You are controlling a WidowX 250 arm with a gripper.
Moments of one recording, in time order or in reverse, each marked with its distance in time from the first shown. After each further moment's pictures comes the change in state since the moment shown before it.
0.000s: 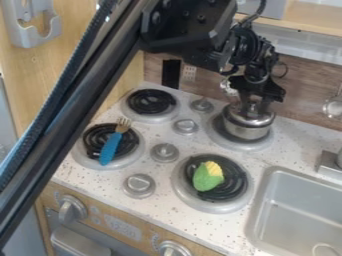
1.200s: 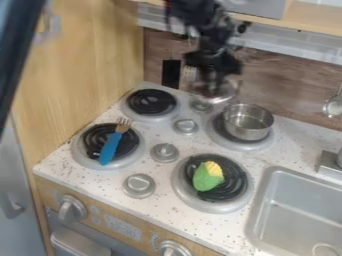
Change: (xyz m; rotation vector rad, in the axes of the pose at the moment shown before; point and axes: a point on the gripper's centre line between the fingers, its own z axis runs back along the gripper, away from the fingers) arm -0.019 0.098 0.074 0.130 -0.042 0.186
